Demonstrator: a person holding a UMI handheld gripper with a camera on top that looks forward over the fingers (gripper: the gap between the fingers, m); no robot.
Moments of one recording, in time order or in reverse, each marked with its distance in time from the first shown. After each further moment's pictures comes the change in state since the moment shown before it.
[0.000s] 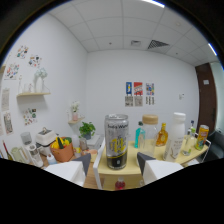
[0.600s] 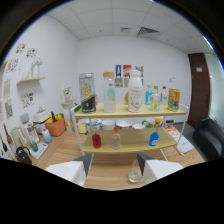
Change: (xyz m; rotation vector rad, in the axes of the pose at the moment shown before) arm 0.086 0.127 -0.129 -0.171 0.068 0.032
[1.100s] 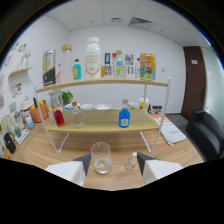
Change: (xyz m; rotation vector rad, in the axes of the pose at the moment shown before) arm 0.139 0.088 0.039 -0.100 0.071 0.002
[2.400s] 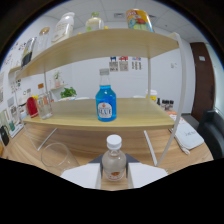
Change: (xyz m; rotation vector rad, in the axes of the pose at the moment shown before) arm 0.056 0.038 0.148 0.003 -0.119 -0.013
